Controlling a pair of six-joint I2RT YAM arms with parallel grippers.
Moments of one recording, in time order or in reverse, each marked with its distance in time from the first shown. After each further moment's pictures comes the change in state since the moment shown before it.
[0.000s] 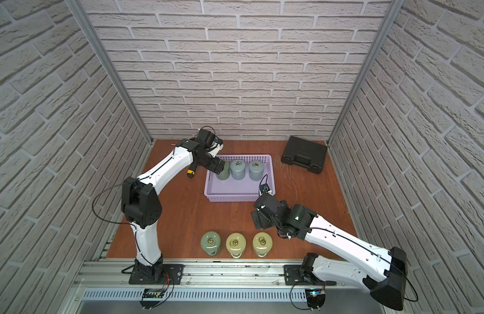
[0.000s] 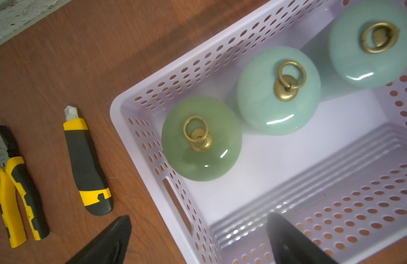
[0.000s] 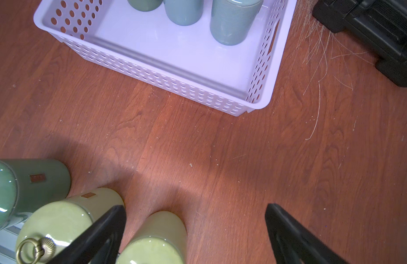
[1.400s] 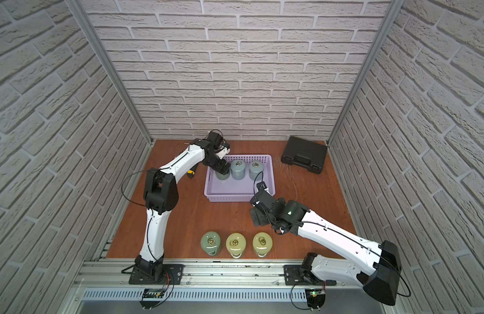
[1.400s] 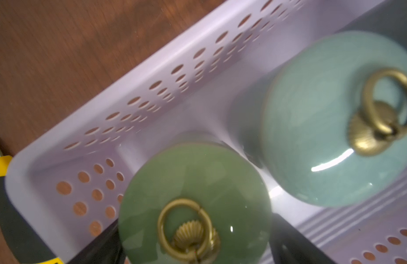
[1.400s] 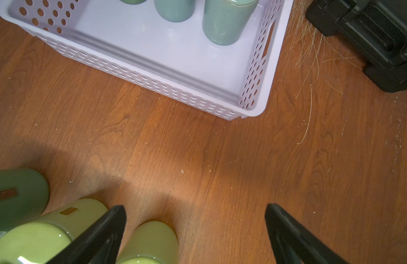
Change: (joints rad) left arm 0.010 0.275 0.212 -0.043 0.067 0.047; right arm -0.030 0.076 0.021 0.016 0.022 -0.026
